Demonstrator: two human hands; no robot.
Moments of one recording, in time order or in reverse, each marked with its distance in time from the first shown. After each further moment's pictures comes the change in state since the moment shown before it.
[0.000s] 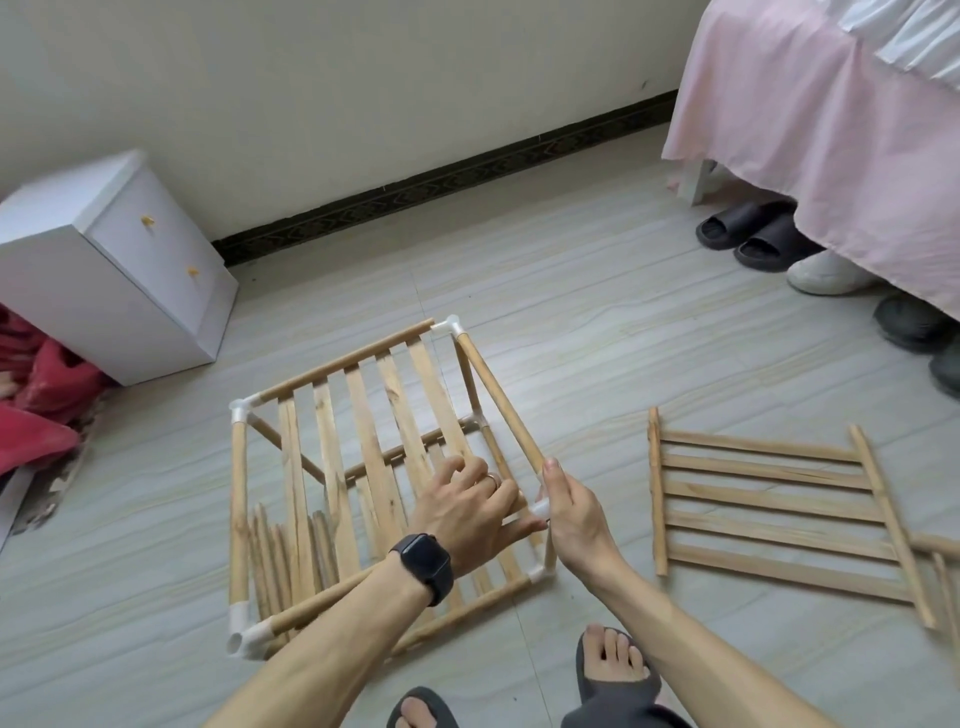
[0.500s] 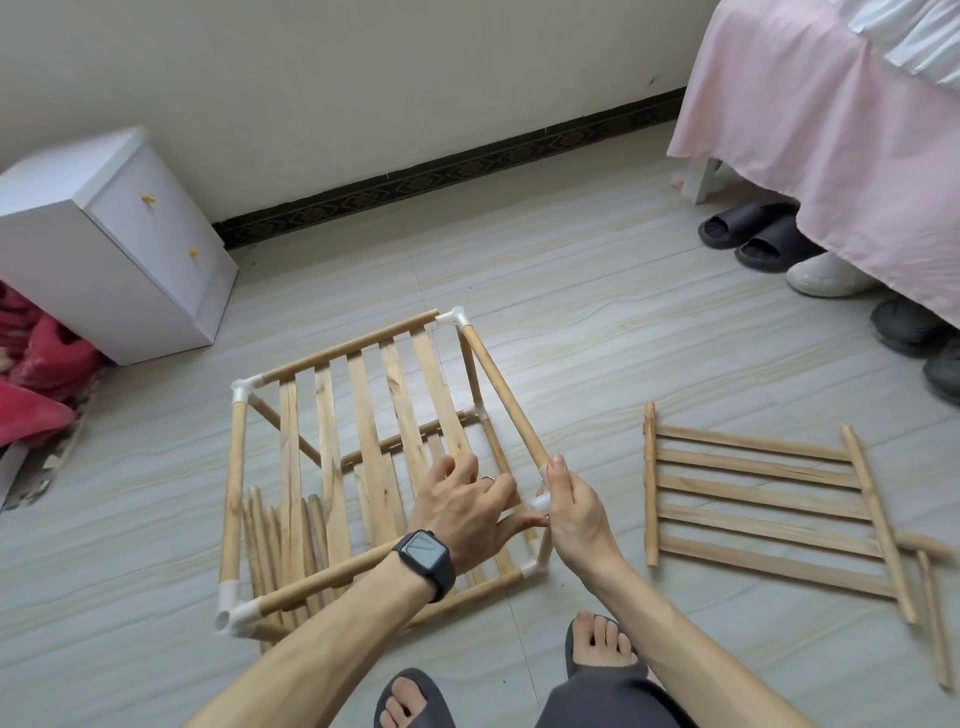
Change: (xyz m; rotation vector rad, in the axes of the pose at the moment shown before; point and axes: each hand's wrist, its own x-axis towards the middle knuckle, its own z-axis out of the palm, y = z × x) left_hand -0.006 0.015 -0.012 -0.039 -0.041 -0.141; right_hand -0.012 0.003 -0.004 0.029 -0.016 0.033
